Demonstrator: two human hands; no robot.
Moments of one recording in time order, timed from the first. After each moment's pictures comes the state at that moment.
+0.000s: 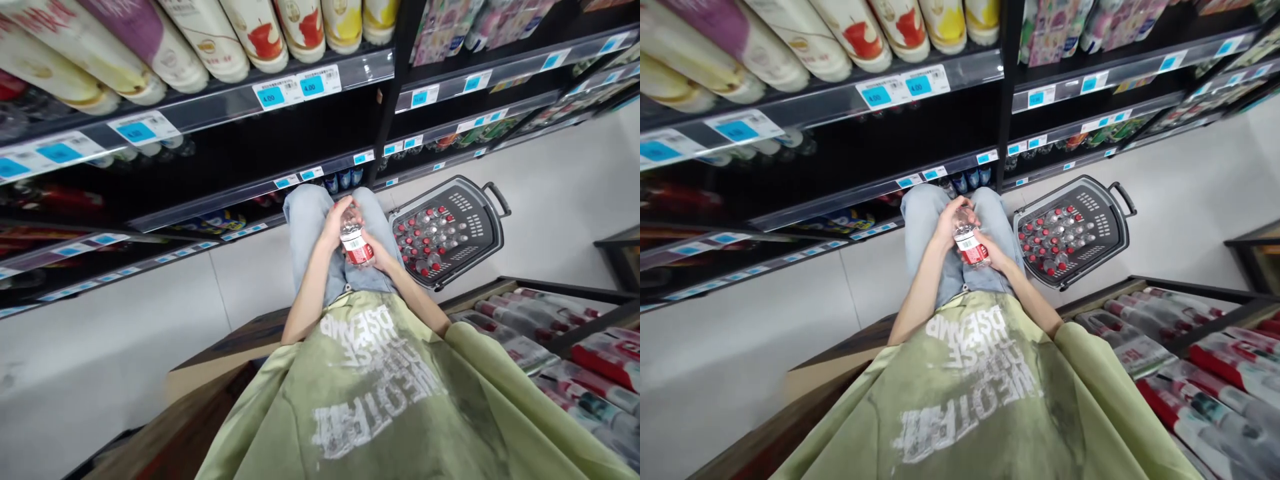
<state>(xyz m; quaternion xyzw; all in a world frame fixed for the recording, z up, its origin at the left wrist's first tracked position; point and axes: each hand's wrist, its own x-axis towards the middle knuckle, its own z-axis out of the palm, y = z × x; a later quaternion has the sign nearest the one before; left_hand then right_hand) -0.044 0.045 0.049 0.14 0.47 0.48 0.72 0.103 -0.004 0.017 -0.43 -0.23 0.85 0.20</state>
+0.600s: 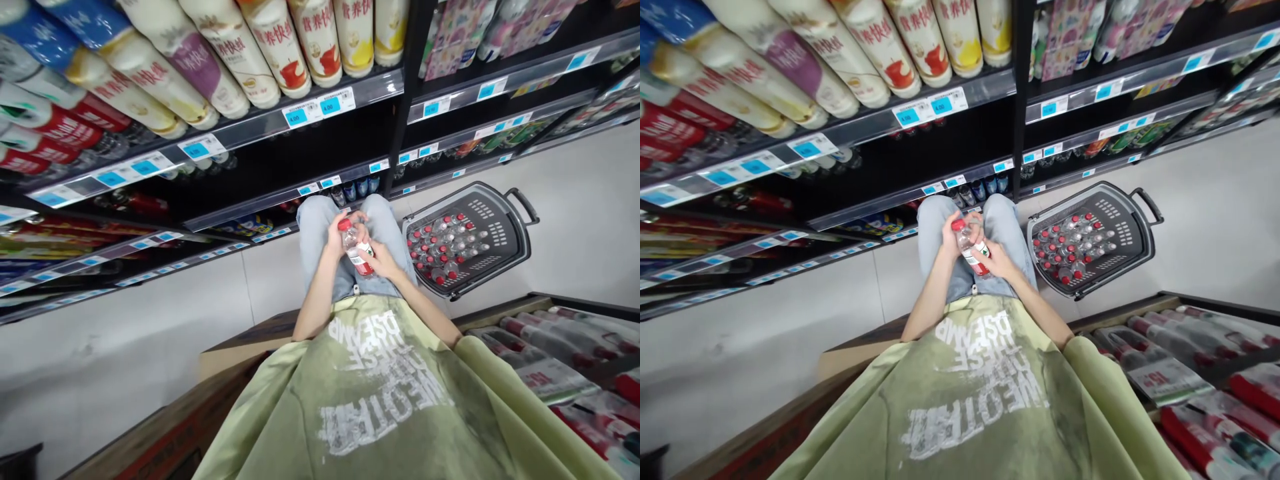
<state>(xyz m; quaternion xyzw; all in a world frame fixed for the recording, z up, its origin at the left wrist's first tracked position) -0.062 0.016 0.054 0.16 0.40 0.46 0.78 0.106 -0.017 0.015 -0.42 -0.61 0.60 0.30</state>
